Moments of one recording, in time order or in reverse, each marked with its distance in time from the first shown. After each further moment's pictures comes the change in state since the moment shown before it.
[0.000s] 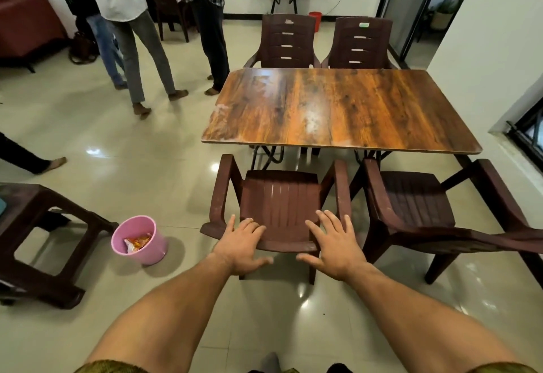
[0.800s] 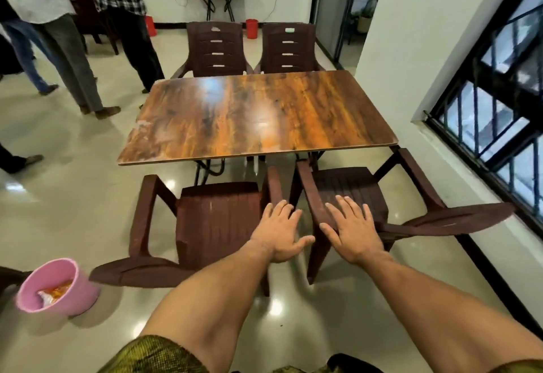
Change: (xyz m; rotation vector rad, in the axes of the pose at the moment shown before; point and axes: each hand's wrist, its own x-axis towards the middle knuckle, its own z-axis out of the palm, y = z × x) left_hand 0.145 0.232 -0.046 -0.023 0.161 0.317; right_hand -0.046 0.218 -0.012 0.085 0.122 0.305
